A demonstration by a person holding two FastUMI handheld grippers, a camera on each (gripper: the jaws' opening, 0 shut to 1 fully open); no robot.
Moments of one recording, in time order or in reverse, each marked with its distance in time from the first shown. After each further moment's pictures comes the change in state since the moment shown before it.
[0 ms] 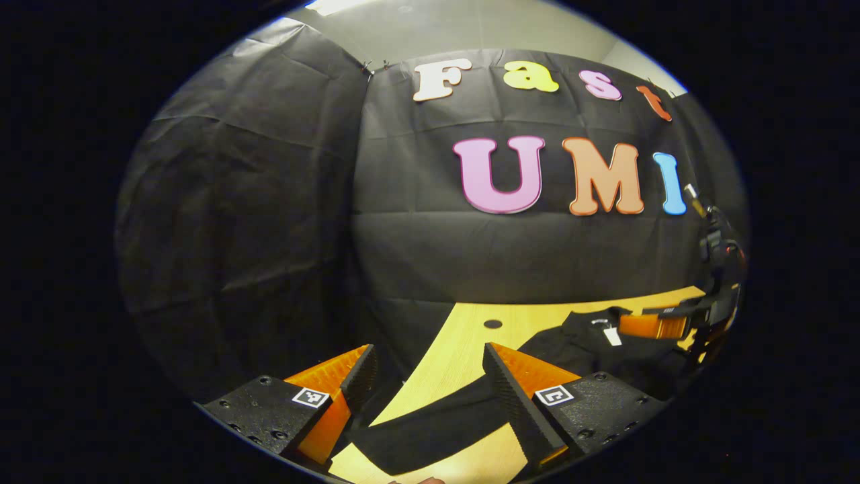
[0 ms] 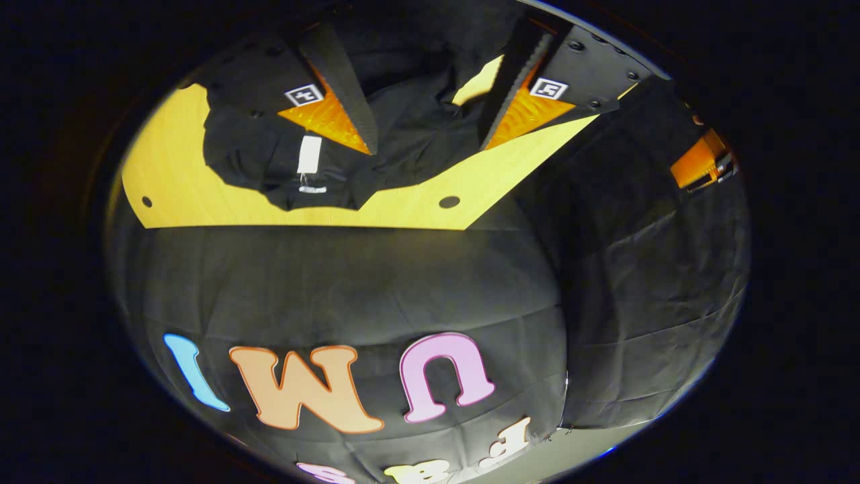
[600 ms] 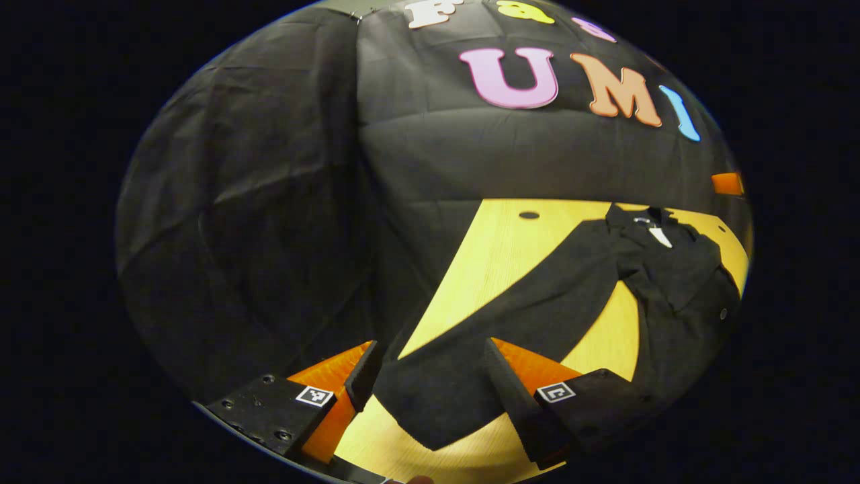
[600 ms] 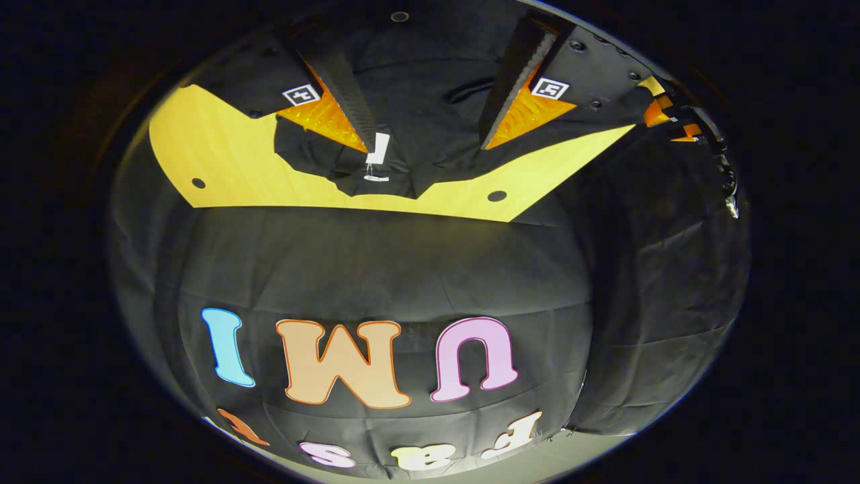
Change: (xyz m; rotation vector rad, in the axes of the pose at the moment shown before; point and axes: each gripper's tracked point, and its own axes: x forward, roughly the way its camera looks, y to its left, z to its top) left arm 0.014 0.042 -0.170 0.063 0.369 0.065; right arm -0.050 -0.052 -0.015 -0.032 0.005 -0.164
